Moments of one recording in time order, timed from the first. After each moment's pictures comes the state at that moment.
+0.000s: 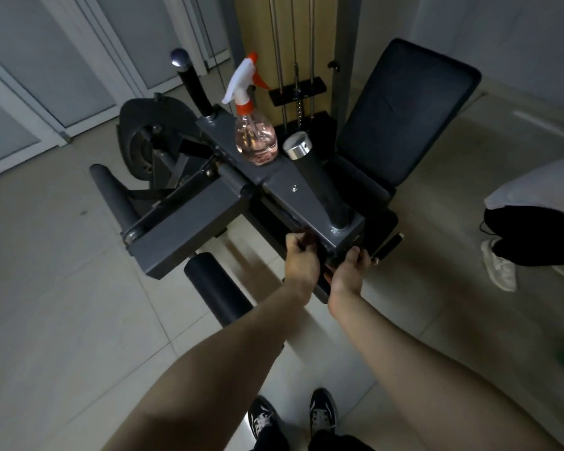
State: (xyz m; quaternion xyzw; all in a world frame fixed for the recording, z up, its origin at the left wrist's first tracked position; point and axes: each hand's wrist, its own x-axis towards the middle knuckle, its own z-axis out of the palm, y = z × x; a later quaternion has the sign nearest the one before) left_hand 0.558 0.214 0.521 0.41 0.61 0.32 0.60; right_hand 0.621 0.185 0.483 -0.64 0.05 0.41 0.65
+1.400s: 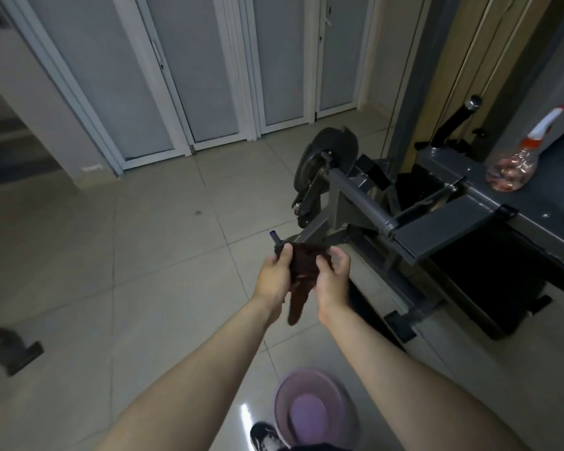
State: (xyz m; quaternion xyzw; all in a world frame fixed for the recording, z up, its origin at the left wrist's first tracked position) left_hand -0.036 0.206 0.622 0.37 0.57 0.43 0.60; right_hand 0.064 0.209 0.576 -0.58 -0.21 0.51 0.60
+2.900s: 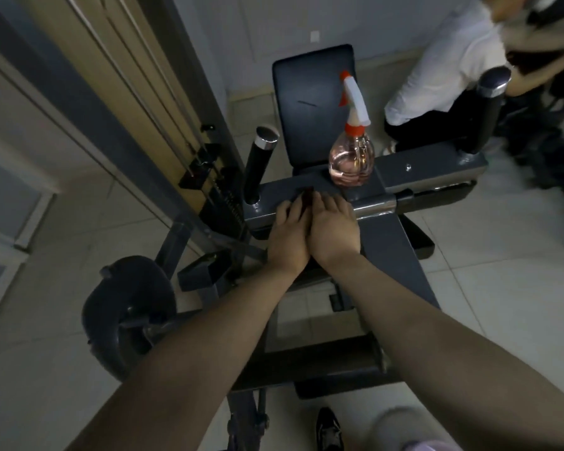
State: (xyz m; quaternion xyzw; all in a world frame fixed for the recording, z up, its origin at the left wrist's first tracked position) left_hand 0.371 0.625 0.523 0.99 -0.02 0.12 0.11; right_hand 0.377 0.515 0.576 -0.97 -0.15 -0.02 0.21
